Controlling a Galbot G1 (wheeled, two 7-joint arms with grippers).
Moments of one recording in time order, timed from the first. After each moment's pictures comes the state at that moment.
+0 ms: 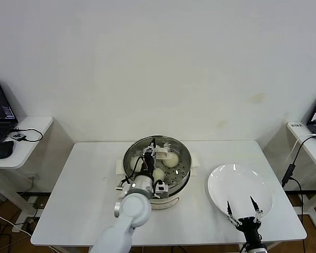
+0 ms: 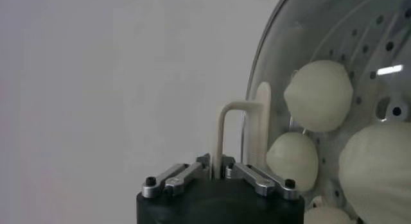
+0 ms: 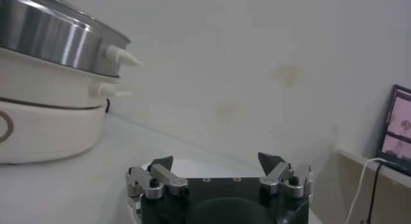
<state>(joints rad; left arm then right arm) 0.96 -1.42 -0.02 -1.80 1.40 0.38 0.27 -1.57 1.49 0.79 1.69 -0.16 0.44 -0.12</state>
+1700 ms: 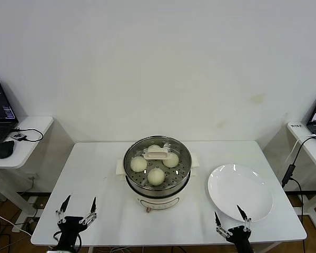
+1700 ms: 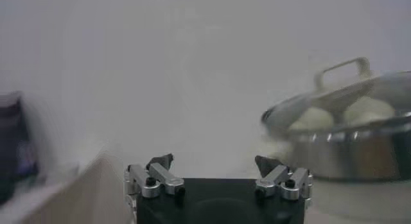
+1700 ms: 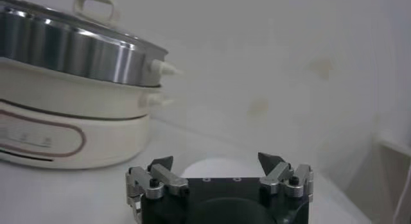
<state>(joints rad) 1.78 -1.25 -0.61 -2.05 -0.14 -0.13 -0.14 -1.72 1.43 0.68 1.84 -0.04 0.32 -0.17</state>
